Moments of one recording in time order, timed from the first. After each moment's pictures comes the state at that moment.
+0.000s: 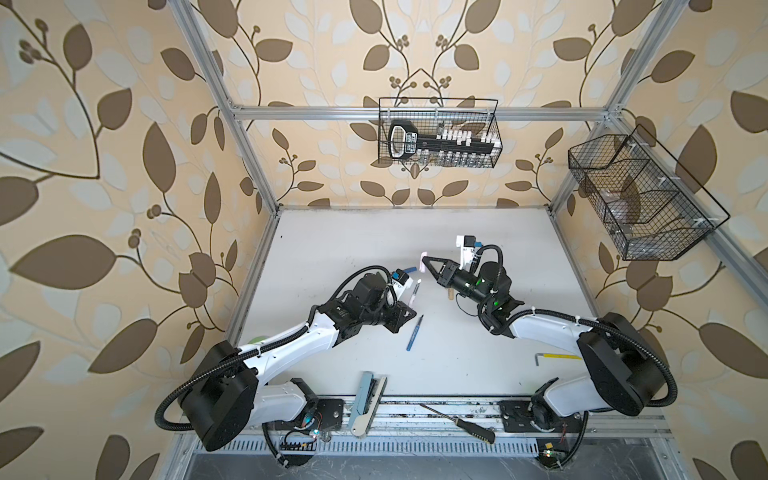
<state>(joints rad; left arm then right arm) -0.69 1.24 0.68 -0.11 0.39 -0.28 0.56 1.47 0.63 0.84 -0.28 0.90</state>
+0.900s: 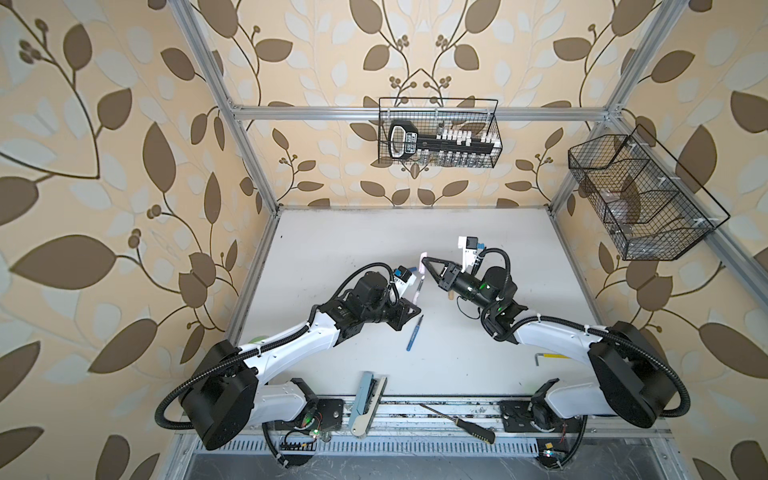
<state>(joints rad) -0.69 1.24 0.69 -0.06 0.41 -0.29 0.59 1.39 0.60 0.88 -0.27 0.88</state>
